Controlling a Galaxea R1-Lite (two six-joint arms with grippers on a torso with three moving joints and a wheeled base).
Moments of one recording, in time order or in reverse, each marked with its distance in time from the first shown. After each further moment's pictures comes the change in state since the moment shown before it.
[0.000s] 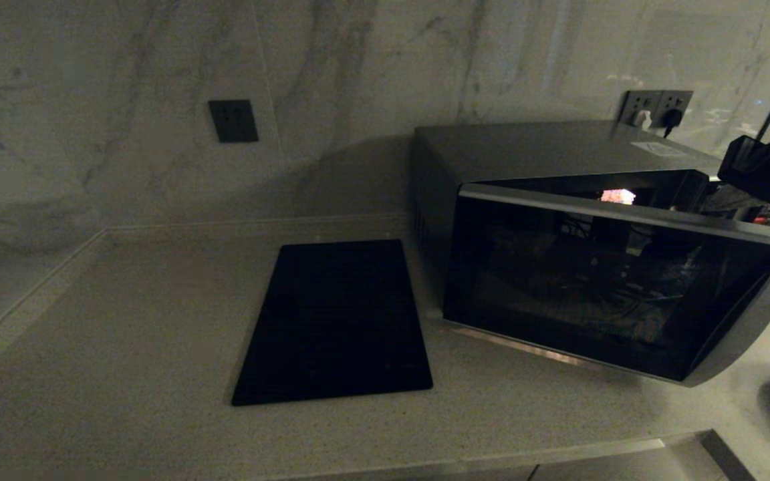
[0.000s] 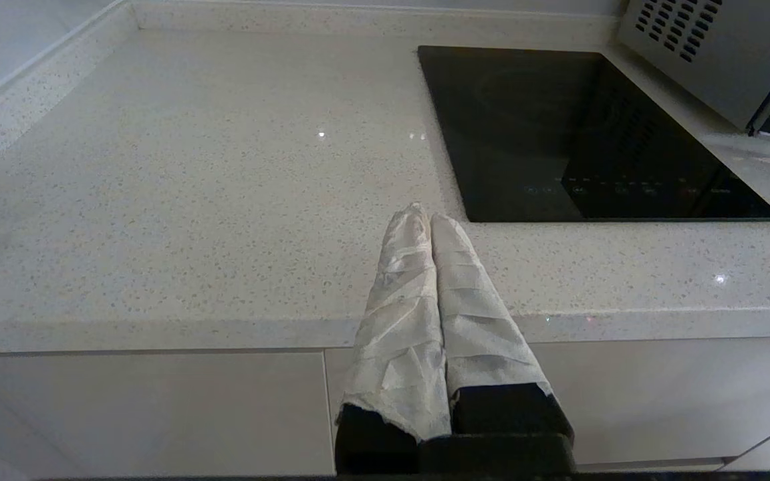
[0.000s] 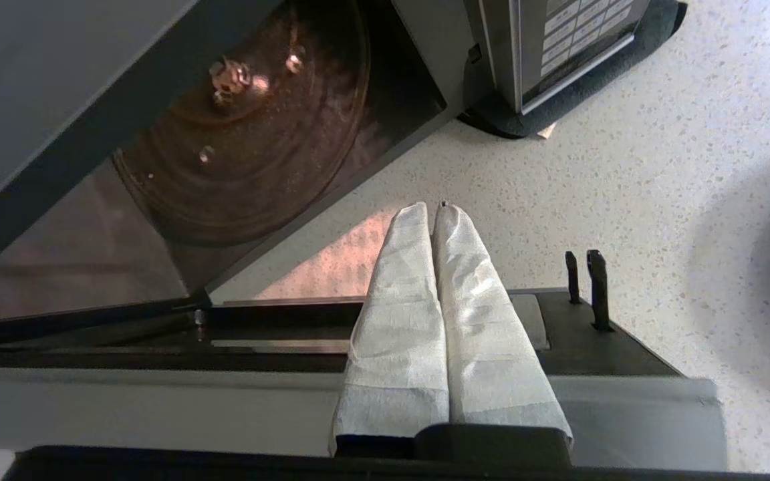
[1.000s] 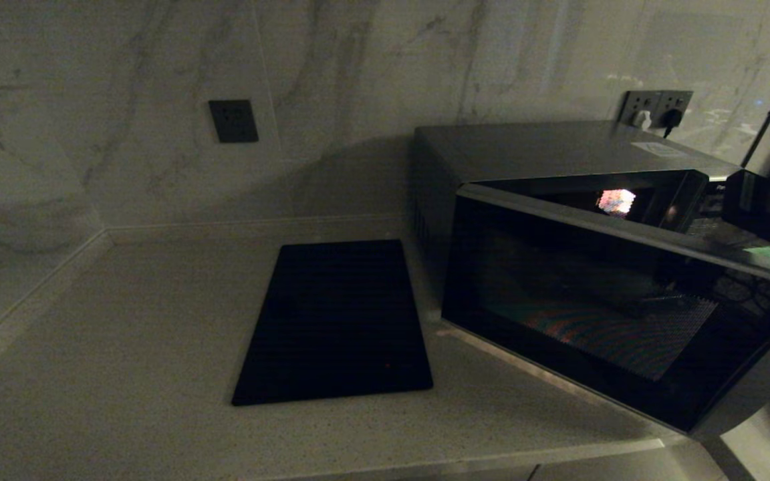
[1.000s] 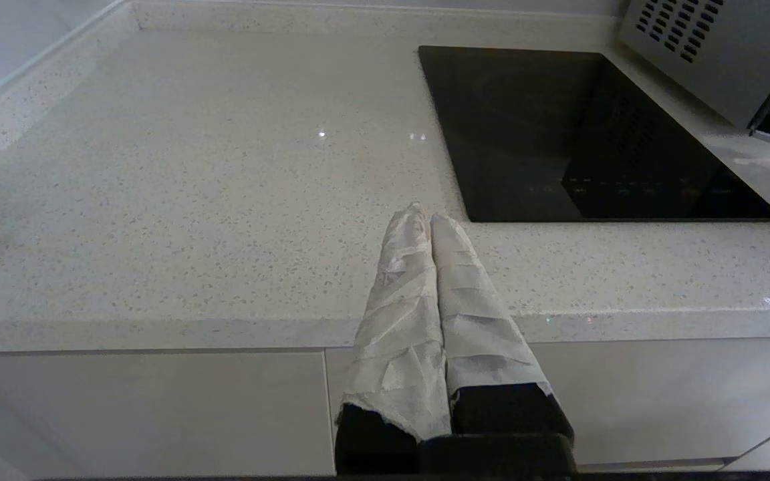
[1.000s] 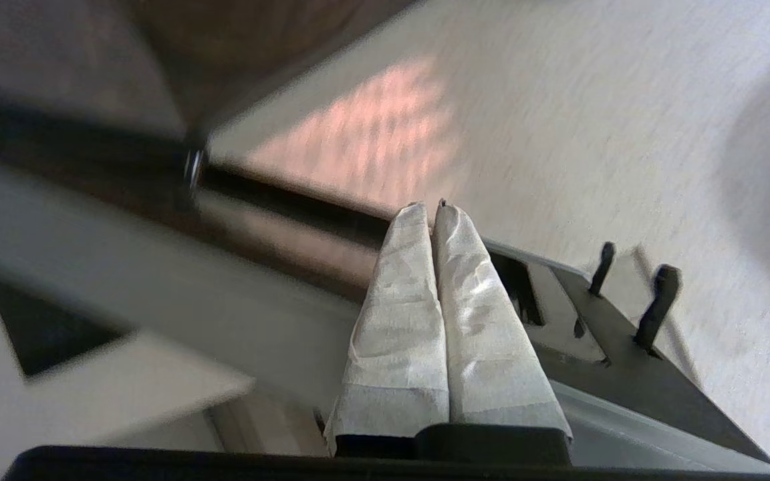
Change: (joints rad) left arm 0.000 0.000 0.000 0.000 0.000 0.000; right arm 0.146 -0.181 0.238 0.068 -0.001 0.001
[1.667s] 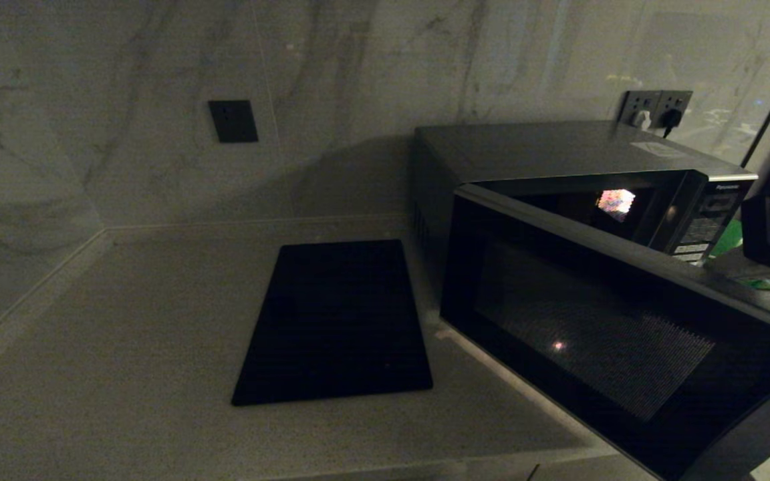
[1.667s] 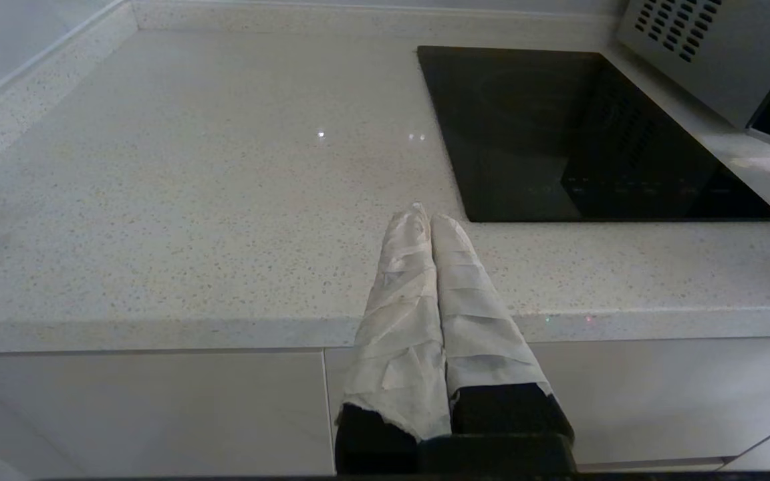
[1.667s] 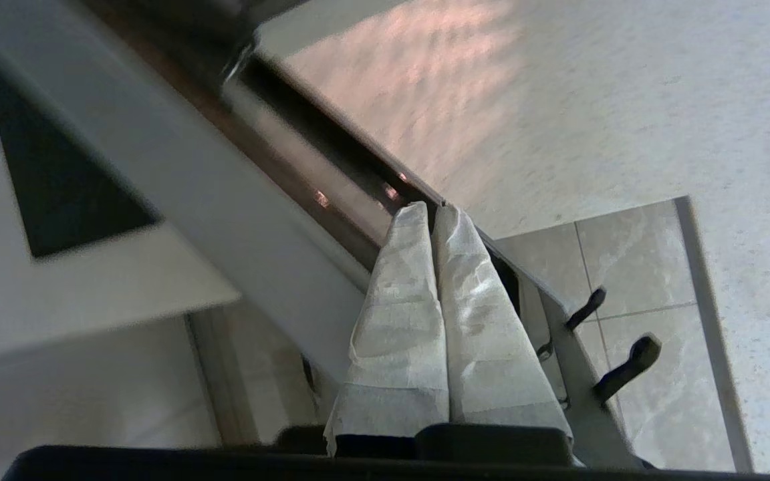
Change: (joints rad) left arm 0.000 0.000 0.000 0.000 0.000 0.000; right arm 0.166 -0.161 0.158 0.004 -0.001 0.002
